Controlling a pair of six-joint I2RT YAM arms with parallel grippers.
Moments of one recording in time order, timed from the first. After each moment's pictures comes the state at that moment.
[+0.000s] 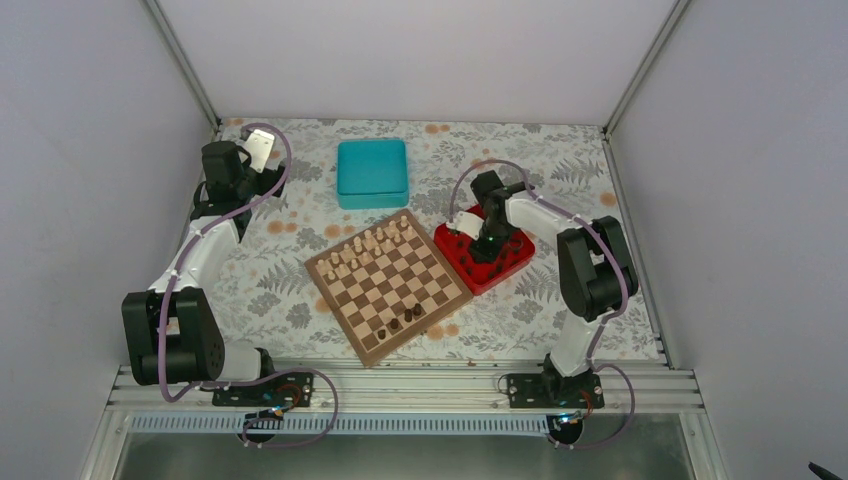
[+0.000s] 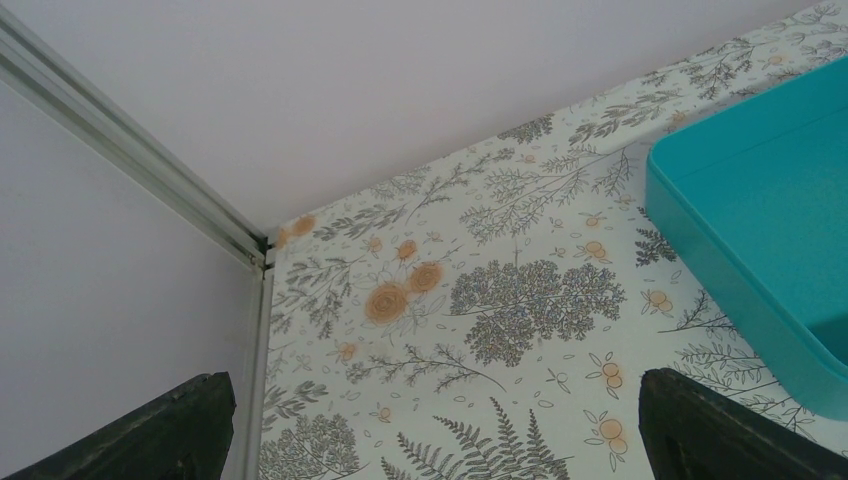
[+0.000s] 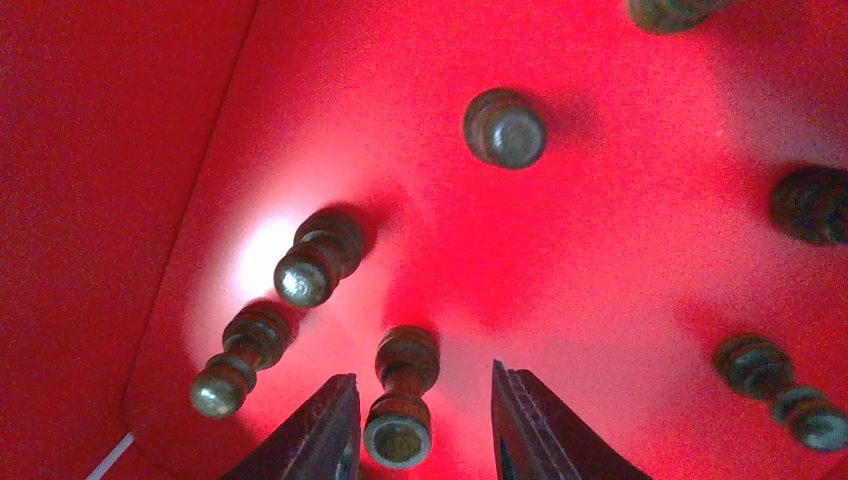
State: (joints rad) left arm 0.09 1.37 0.95 0.01 0.06 0.41; right arm 0.39 1.82 1.22 -0.86 -0.10 -0.68
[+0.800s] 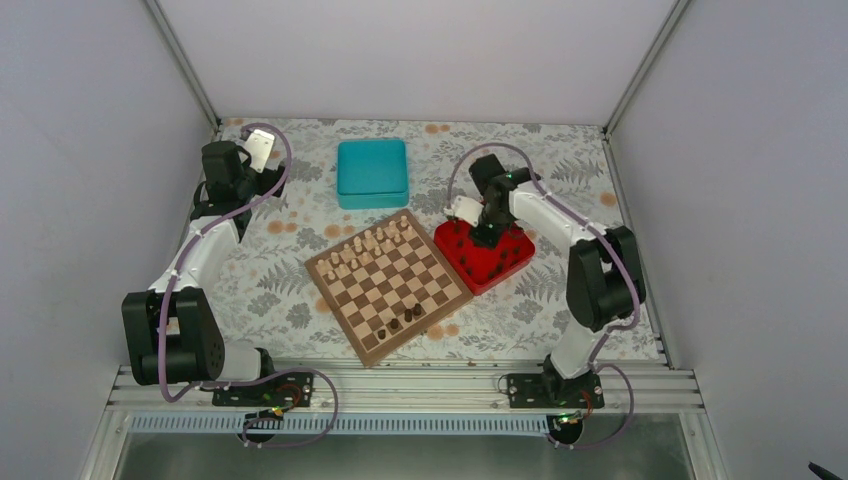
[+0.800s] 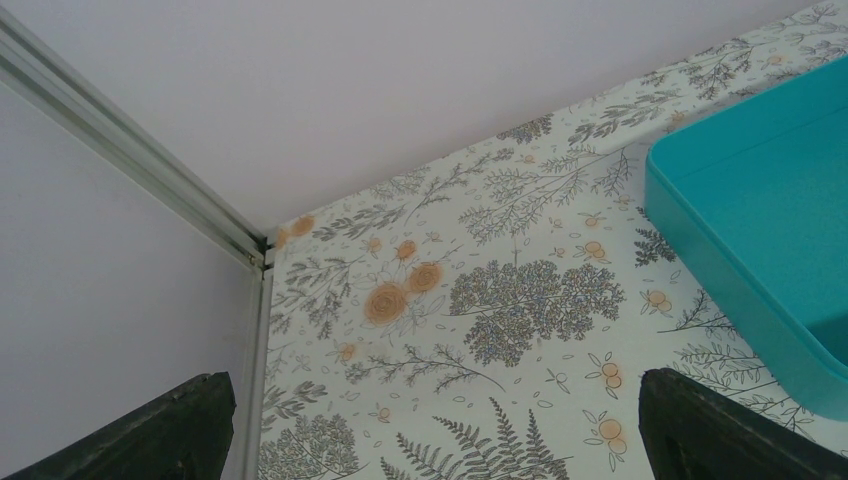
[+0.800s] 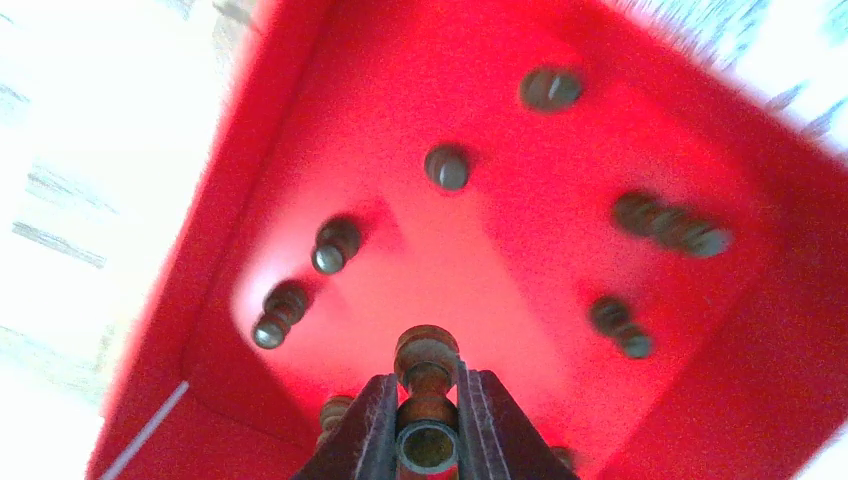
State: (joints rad) left arm 0.09 1.37 0.95 0.01 0.06 0.41; right arm 0.41 1.77 1.30 -0.96 -0.08 -0.68
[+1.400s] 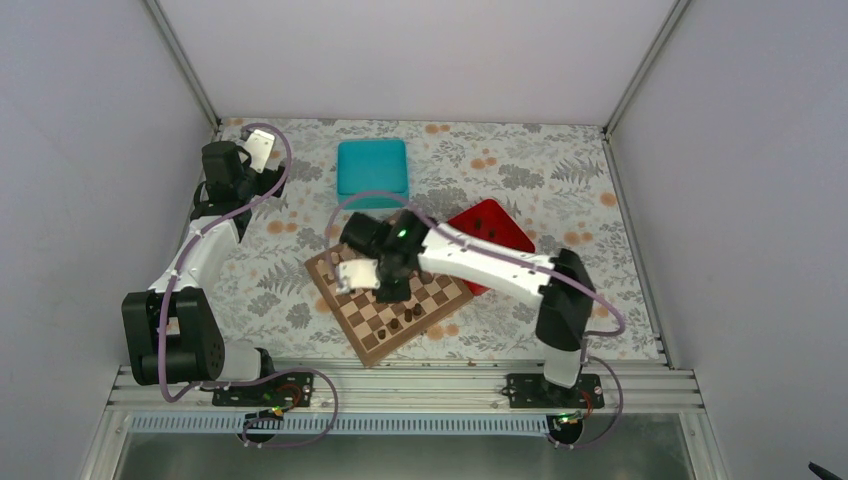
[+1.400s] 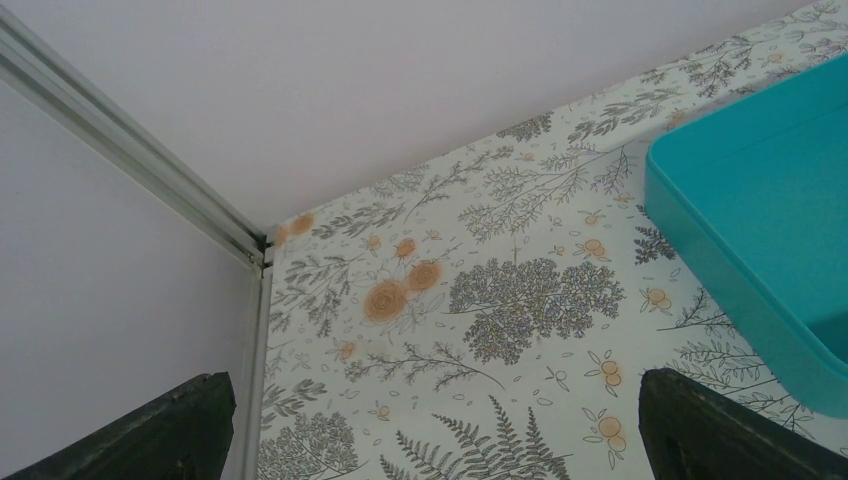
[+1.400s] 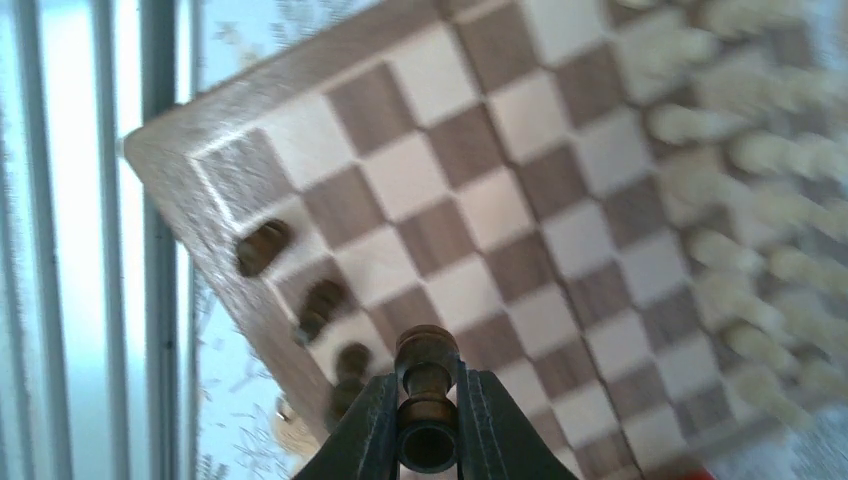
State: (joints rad) left arm 0.09 1.37 0.95 0.00 0.06 0.41; right arm 1.10 1.83 1.69 -1.16 -0.02 -0.59
